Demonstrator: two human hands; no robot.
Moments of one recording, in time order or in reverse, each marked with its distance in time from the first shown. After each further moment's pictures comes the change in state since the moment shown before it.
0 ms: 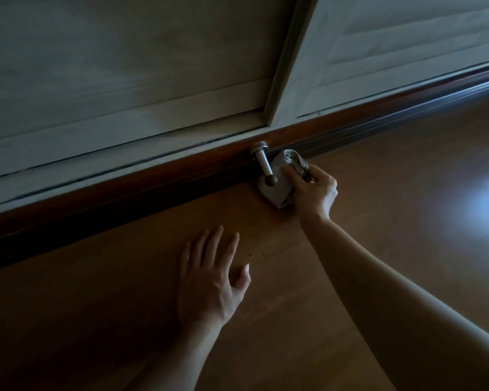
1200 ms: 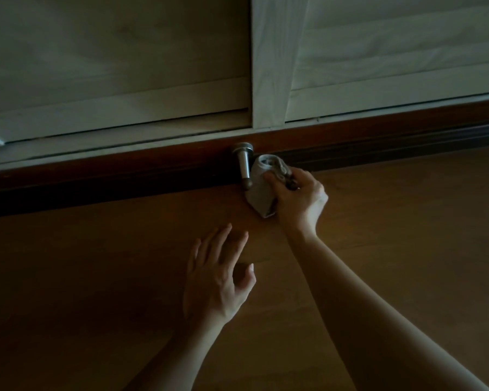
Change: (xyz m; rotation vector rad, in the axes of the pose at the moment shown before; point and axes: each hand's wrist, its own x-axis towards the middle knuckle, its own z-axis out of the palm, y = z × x) left_hand 0.008 0.088 0.029 0.057 0.107 -0.175; right_hand 0.030 0.015 -0.014 -0.027 -0.301 -0.272
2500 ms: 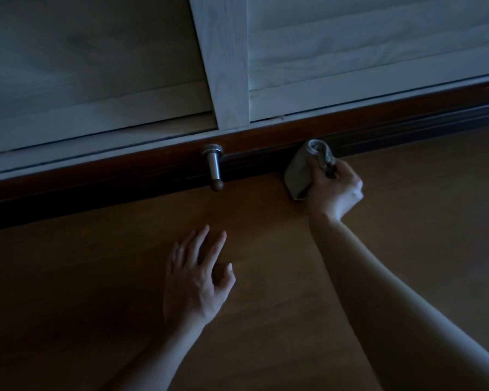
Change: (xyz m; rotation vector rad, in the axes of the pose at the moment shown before) left_hand 0.002 0.003 -0.002 0.040 -0.033 -0.008; right_hand 0.042 0.024 -0.065 0.026 0.410 0.219
